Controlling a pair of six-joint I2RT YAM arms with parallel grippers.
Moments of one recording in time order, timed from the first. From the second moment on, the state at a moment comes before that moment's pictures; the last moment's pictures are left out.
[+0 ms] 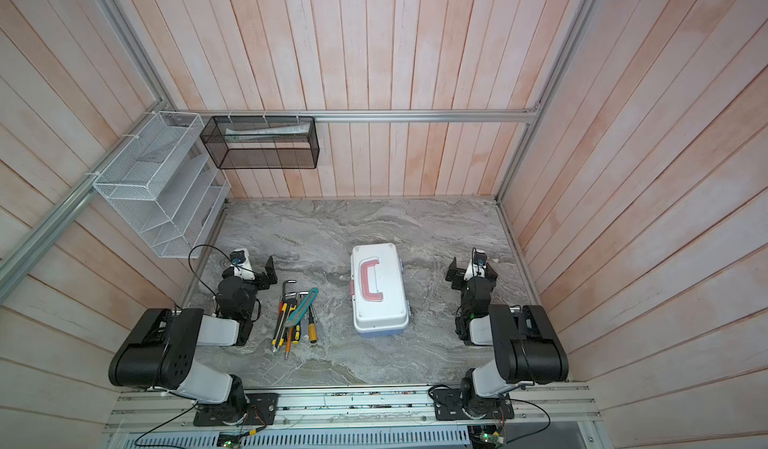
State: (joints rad) left arm -0.01 1.53 0.26 1.12 -0.11 -0.03; right arm 0.01 1.52 0.22 1.14 0.19 0.05
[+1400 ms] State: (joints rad) left arm -0.02 1.23 0.49 0.62 -0.06 -0.19; right arm 0.10 1.20 0.44 0.70 0.18 0.07
